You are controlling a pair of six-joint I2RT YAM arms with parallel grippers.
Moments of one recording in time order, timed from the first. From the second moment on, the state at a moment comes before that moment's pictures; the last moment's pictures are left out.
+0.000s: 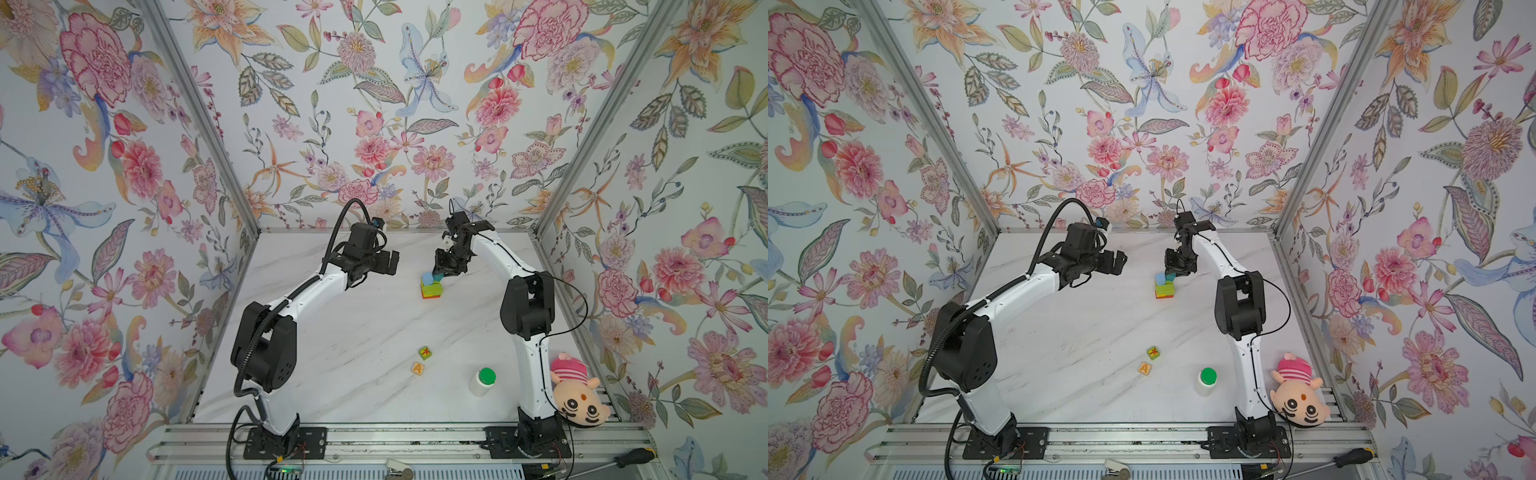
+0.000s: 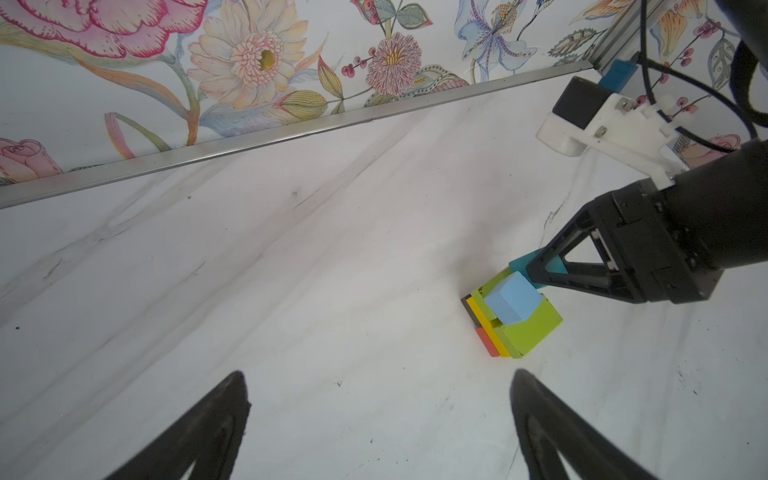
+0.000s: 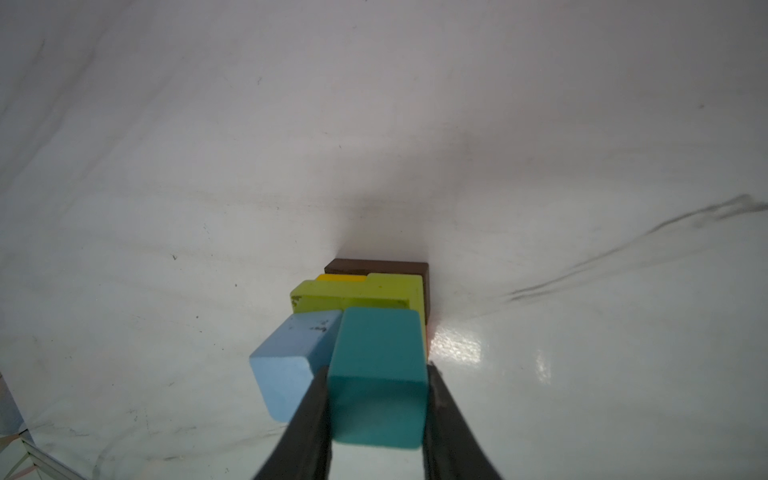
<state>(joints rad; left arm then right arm) -0.49 1.80 1.47 -0.32 0.03 -0.15 0.31 2.32 2.14 -1.13 -0.26 0.32</state>
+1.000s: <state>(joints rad) -0.47 1.83 1.49 -0.32 0.05 -0.15 0.31 2.32 2.18 -1.14 -0.27 0.33</state>
